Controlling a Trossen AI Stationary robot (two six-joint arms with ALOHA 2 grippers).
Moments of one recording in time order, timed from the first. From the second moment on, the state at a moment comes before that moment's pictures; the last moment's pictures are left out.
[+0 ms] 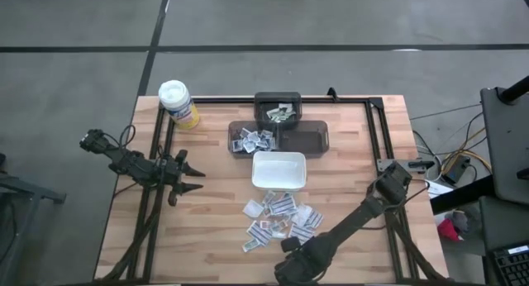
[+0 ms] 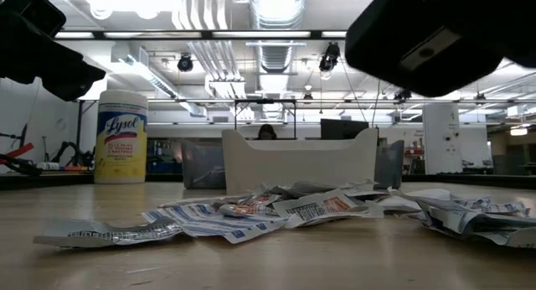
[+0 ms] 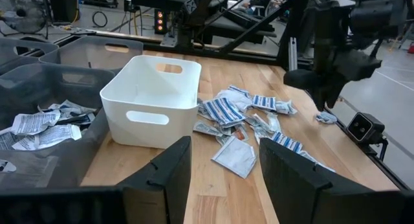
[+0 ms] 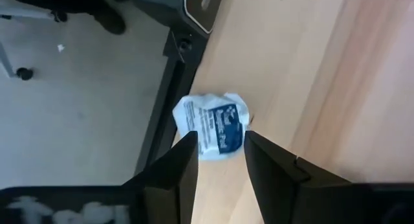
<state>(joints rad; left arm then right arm) -0.52 0.06 0.09 -0.29 -0.42 -0.24 0.67 2.25 1.78 -0.77 -0.14 0.41</state>
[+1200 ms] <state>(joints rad) -0.52 0.06 0.09 -0.28 -0.42 -0.24 0.64 2.31 1.80 -0.81 -0.02 0.39</state>
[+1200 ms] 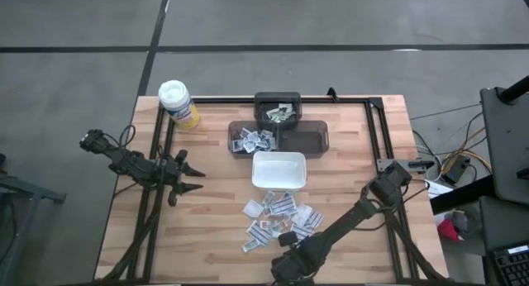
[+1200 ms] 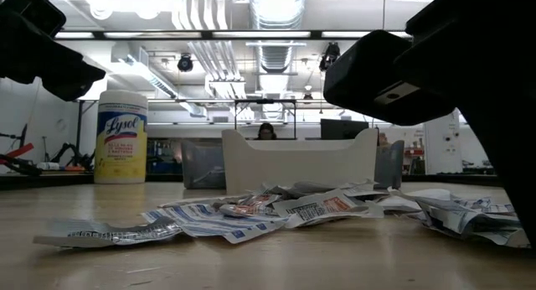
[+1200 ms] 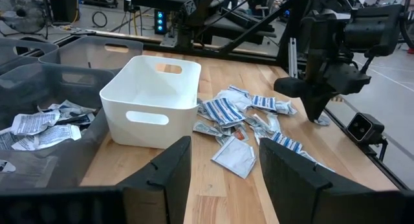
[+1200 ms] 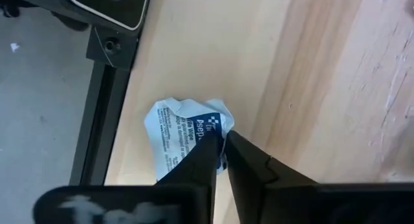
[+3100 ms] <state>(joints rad) -0.52 0.06 0.09 -0.28 -0.43 -0.24 0.33 1.75 1.82 -0.67 -0.09 -0.03</state>
